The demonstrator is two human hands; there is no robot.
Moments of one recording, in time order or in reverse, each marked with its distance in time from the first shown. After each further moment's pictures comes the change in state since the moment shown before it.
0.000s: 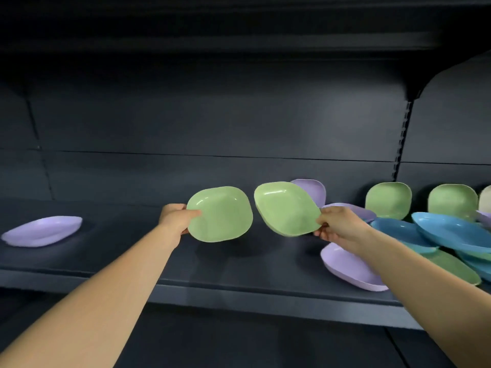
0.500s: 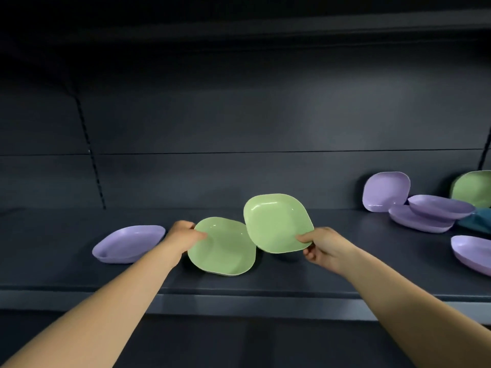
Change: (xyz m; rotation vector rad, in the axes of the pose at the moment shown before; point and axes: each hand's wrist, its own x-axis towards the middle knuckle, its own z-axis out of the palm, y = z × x) left_hand 0.129 -0.062 -0.215 0.355 -0.199 -0.017; right_hand 0.005 0.010 0.285 0.198 -0.025 0.233
